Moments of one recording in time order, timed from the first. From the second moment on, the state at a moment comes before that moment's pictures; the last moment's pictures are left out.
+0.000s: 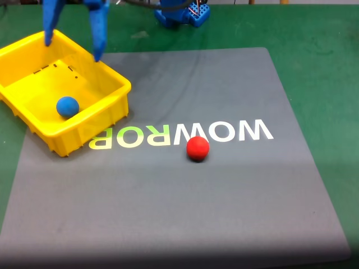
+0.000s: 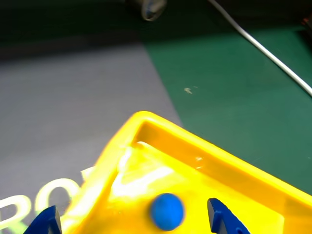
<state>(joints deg) 28.3 92.3 85.8 39.0 -99.1</state>
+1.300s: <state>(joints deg) 3.3 64.2 75.6 39.8 -94.9</state>
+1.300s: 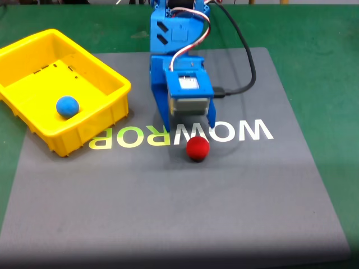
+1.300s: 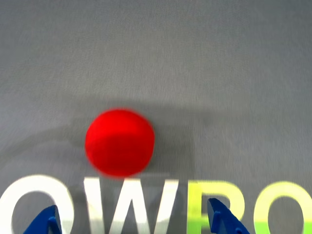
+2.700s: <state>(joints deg) 1.5 47.5 61.2 35.4 -95.2</state>
